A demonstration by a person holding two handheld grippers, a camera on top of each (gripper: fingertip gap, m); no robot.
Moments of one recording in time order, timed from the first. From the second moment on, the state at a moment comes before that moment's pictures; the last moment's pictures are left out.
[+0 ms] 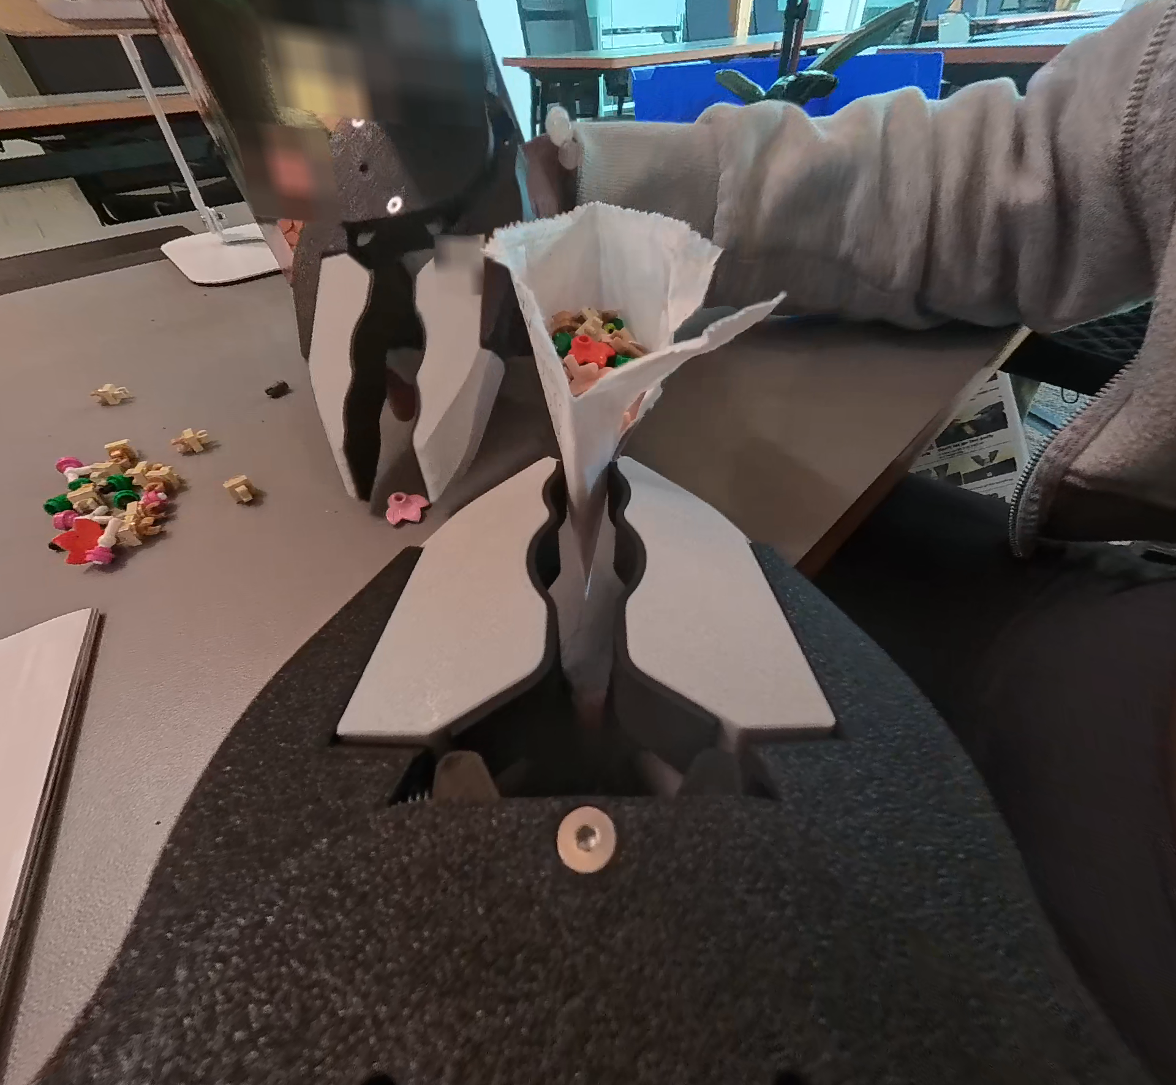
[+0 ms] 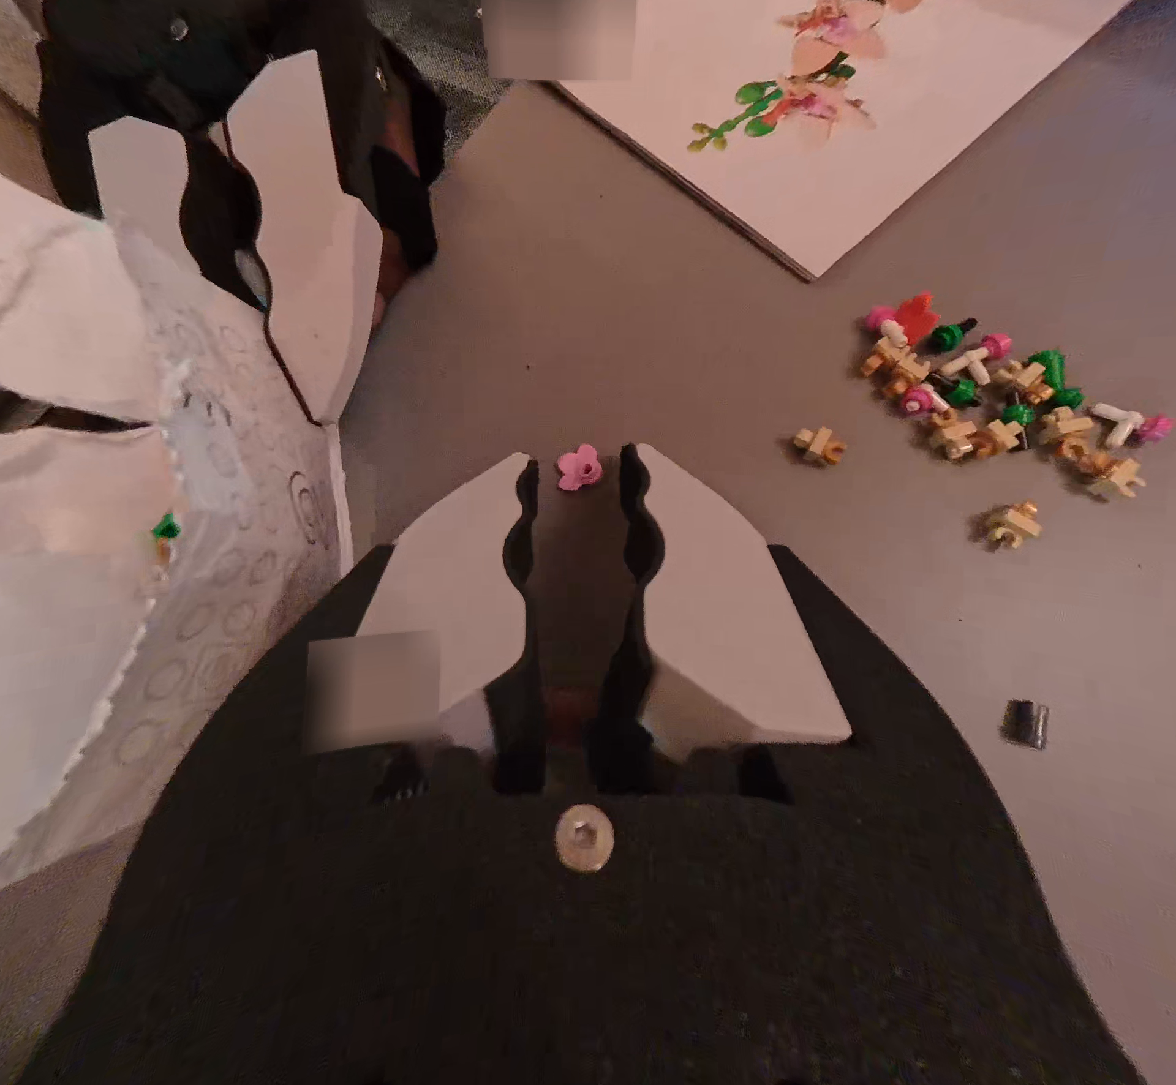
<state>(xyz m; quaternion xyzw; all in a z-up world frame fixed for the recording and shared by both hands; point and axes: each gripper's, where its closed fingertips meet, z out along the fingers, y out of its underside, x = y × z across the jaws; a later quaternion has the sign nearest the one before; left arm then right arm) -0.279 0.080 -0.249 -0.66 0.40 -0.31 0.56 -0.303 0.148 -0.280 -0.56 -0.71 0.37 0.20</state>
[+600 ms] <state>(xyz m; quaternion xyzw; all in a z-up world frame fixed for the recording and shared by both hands) -0.279 0.080 -0.249 -0.66 0.39 -0.31 0.56 -0.262 0.124 -0.173 -0.52 -0.69 0.38 0.33</state>
